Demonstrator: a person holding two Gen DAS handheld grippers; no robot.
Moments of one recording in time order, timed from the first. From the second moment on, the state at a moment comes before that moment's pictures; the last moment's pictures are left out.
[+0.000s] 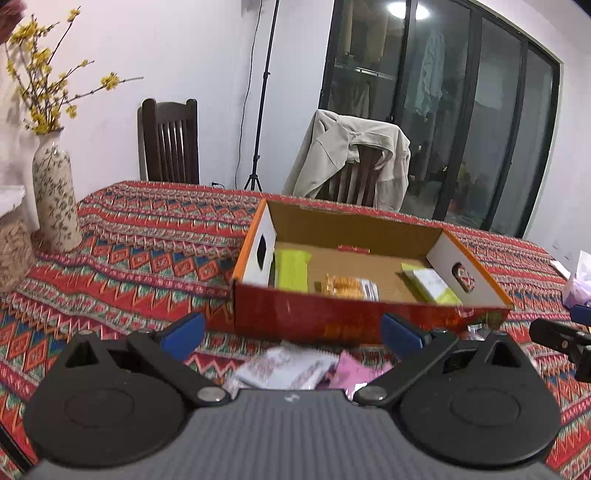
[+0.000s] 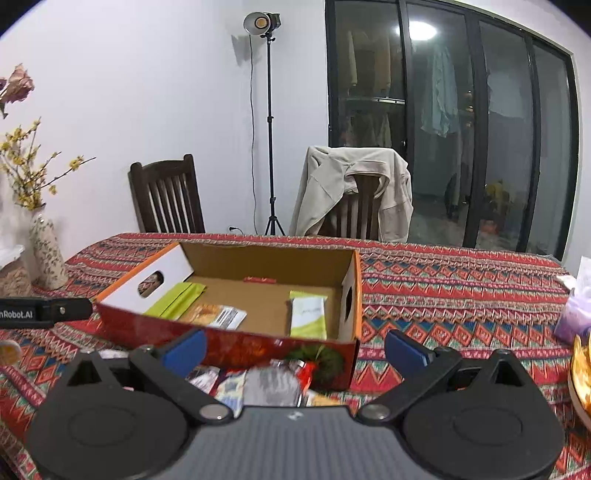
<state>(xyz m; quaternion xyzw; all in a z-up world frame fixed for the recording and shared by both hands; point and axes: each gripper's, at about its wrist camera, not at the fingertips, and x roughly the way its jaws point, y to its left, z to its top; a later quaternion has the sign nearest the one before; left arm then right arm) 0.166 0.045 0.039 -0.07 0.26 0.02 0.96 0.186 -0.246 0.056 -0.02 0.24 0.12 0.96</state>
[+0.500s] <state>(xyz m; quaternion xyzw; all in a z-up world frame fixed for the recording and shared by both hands) 0.135 0.054 -0.001 -0.07 0.27 0.00 0.96 0.143 -0.235 0.019 -0.02 0.27 0.13 0.95</state>
